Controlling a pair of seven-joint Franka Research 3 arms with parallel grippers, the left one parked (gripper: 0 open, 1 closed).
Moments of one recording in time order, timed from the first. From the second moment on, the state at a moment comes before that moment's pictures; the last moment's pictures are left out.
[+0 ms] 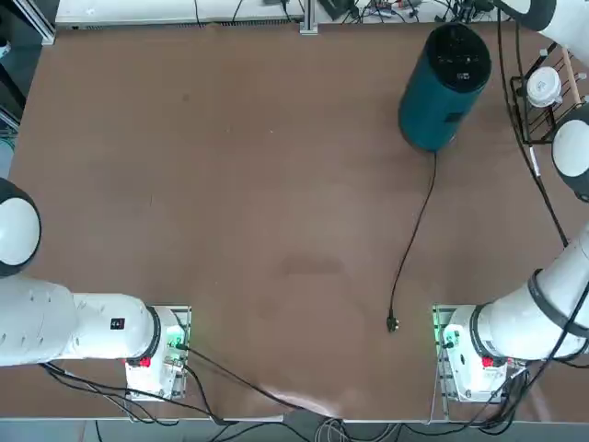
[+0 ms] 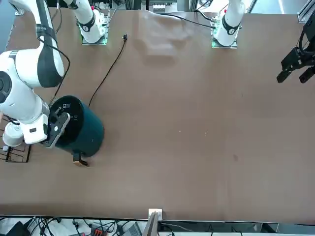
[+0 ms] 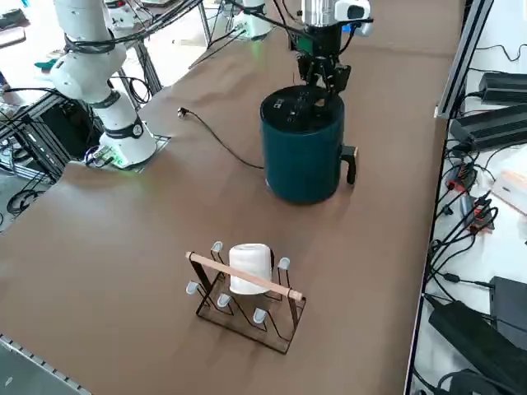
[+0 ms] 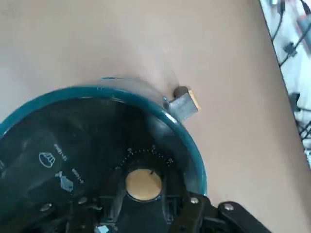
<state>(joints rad) 0.09 0.39 0.04 -1.48 -0.13 1.89 -0.98</state>
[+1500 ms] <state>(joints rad) 0.10 0.39 0.04 -1.48 -0.09 1.91 -1.09</state>
